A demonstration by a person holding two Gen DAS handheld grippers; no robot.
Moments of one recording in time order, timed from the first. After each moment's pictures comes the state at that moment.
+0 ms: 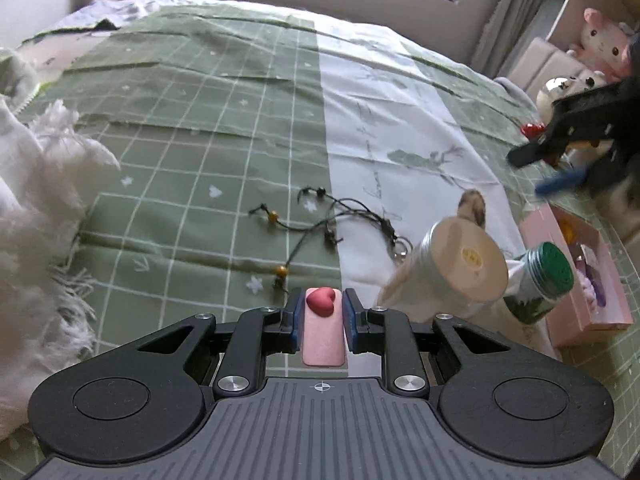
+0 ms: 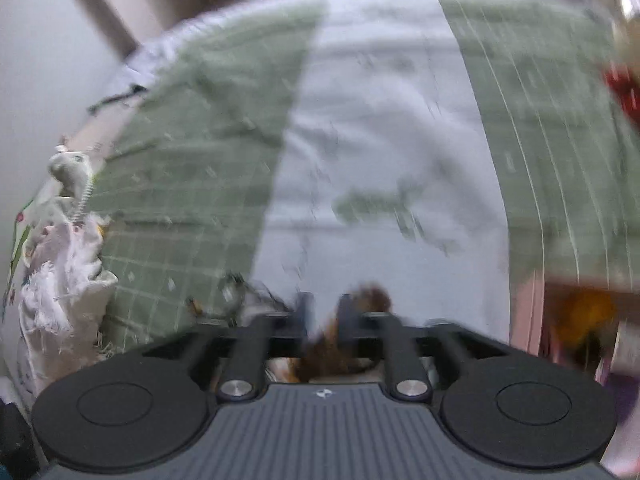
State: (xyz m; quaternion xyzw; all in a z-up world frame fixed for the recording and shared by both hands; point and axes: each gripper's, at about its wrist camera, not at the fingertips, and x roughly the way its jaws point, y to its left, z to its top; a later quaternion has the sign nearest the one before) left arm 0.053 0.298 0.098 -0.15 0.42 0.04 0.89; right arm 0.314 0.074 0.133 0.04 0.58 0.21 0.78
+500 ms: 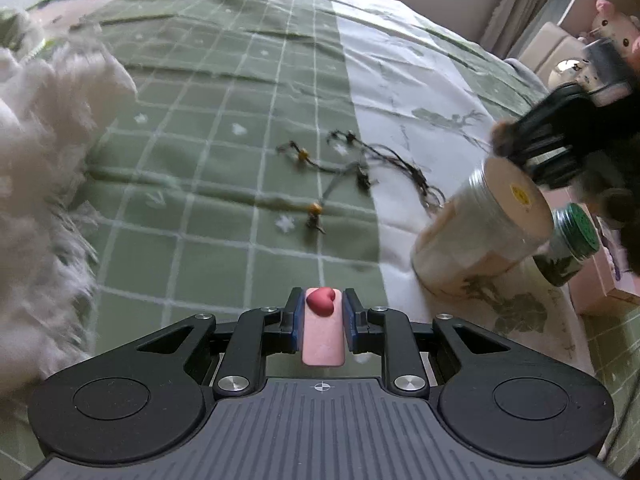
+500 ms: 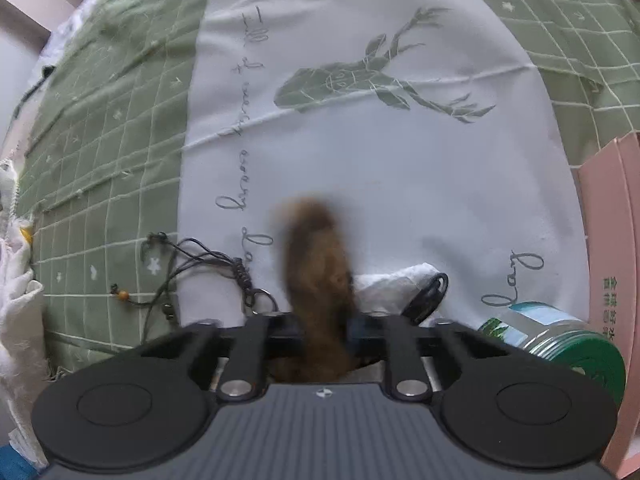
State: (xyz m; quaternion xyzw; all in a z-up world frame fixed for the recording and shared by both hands) left arm 0.035 0.318 0.055 -0.16 0.45 0.04 0.88; right arm 0.310 0.110 0.041 0.06 0.62 0.15 0.77
